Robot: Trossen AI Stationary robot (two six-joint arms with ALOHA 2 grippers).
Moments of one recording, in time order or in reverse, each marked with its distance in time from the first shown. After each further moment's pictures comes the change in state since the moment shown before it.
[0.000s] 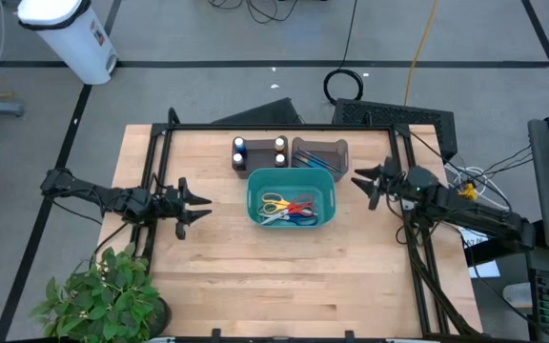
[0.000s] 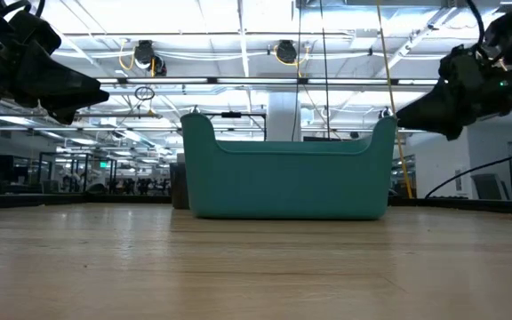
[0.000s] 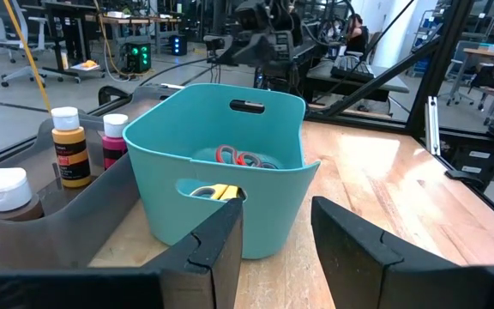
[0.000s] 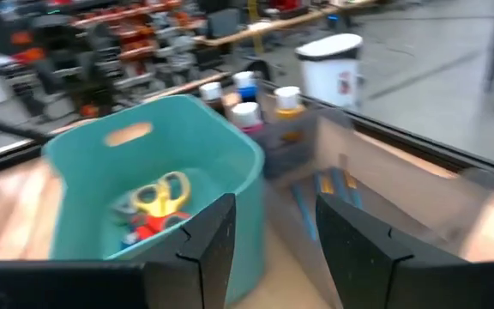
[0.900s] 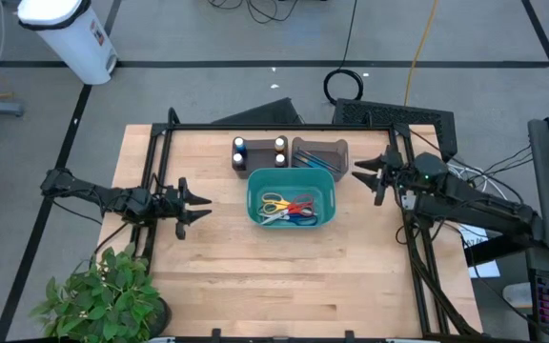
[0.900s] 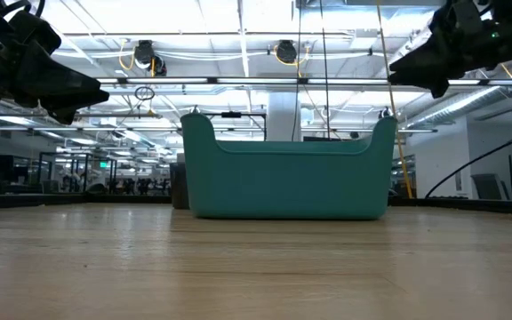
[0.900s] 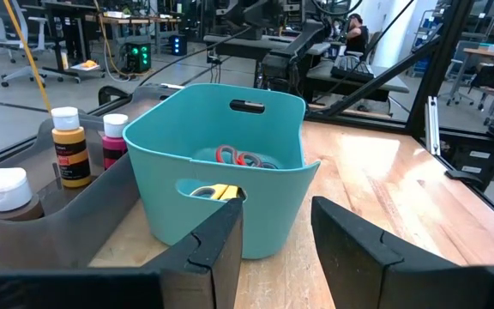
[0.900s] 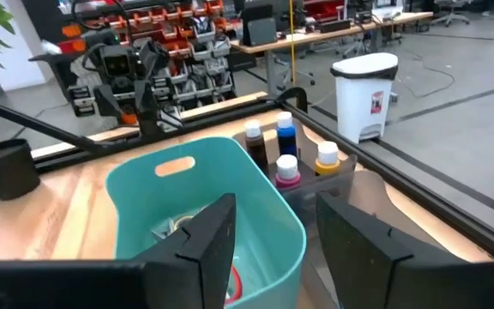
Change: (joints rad) left arm 0.000 0.000 0.000 0.000 0.000 0.000; right arm 0.000 0.185 0.270 -0.050 -0.107 -0.081
